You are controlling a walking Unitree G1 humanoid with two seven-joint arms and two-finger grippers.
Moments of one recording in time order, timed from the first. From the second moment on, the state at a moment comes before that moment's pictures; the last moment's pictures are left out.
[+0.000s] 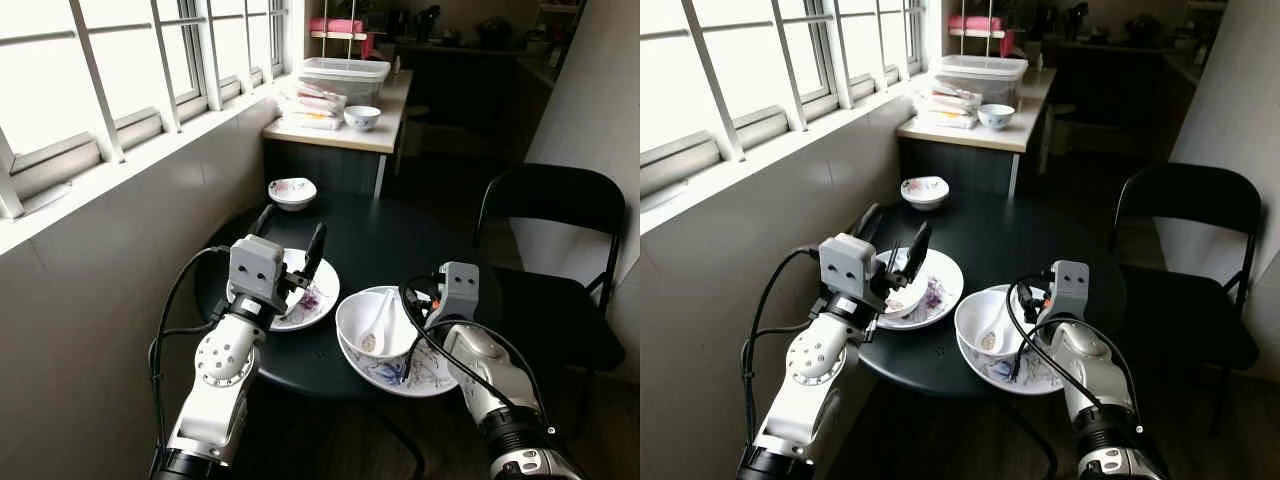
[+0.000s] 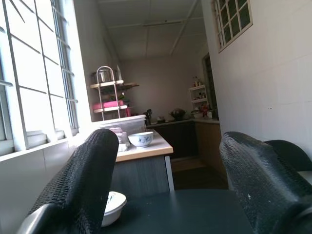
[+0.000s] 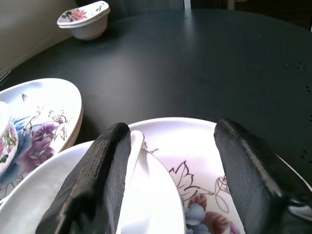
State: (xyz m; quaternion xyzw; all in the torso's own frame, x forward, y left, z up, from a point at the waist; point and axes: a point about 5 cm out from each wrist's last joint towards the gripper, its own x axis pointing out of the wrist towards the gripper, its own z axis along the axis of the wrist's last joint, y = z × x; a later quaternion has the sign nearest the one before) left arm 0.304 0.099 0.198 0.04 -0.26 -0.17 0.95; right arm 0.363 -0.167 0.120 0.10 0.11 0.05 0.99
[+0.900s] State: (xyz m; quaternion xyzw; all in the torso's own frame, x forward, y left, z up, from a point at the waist) left arm 0.304 0.099 0.198 0.05 -0.26 -0.17 0.95; right arm 0.384 -0.191 0.120 0.11 0.17 0.05 0.98
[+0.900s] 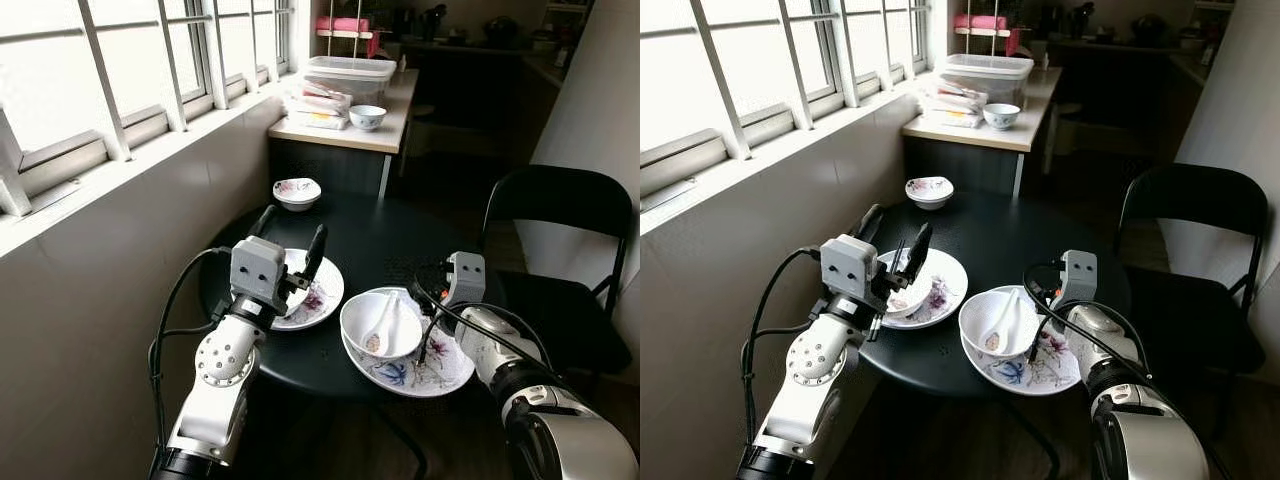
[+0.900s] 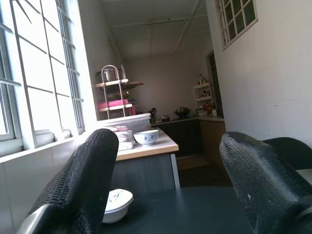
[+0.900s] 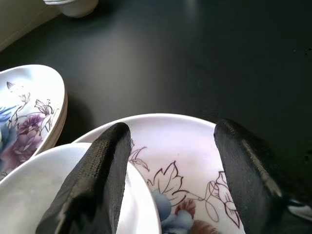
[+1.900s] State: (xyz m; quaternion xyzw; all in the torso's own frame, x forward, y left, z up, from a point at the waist) left arm 0.305 0.100 0.196 0.06 -0.26 -0.17 0.95; right arm 0.380 -0.164 0.106 0.08 0.20 0.13 0.97
